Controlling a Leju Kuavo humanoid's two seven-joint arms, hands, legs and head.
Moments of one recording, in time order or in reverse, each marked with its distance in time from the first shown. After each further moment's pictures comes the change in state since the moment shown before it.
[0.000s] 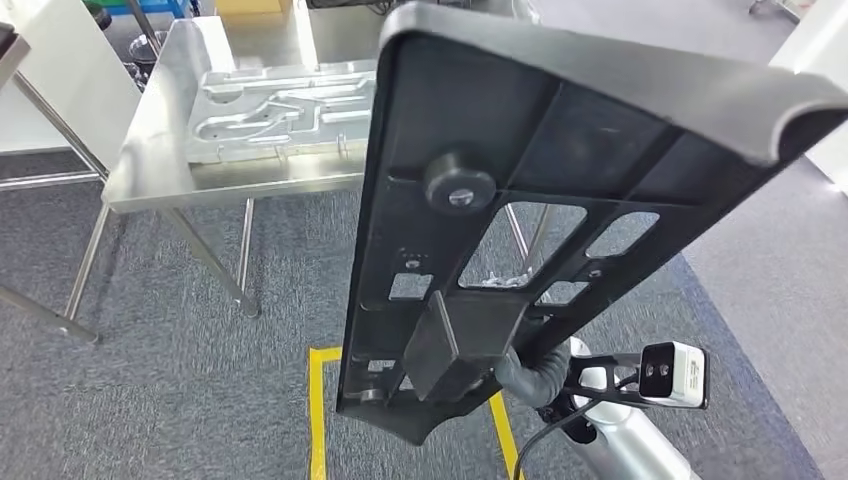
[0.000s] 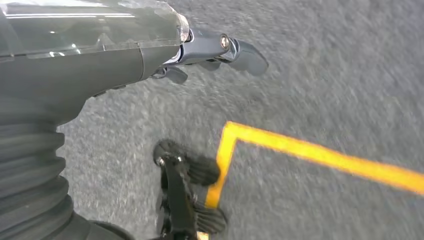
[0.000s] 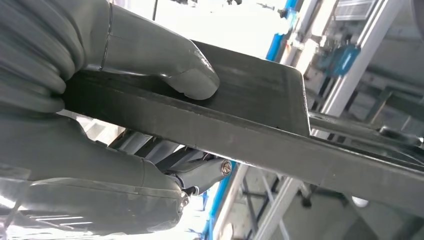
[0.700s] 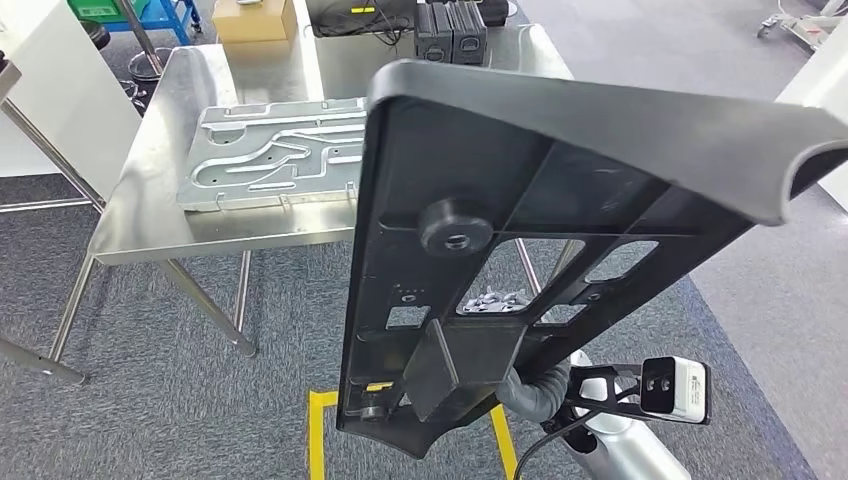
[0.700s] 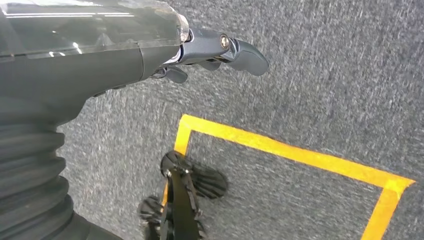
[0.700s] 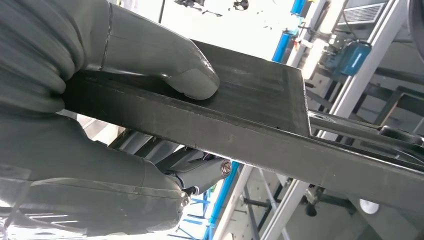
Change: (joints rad) left arm 0.004 0.005 0.000 0.000 0.003 -0.004 -0.004; right arm 0.035 0.009 -0.019 -0.014 0.035 0.034 -0.002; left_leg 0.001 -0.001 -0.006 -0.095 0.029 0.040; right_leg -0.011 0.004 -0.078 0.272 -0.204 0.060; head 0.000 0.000
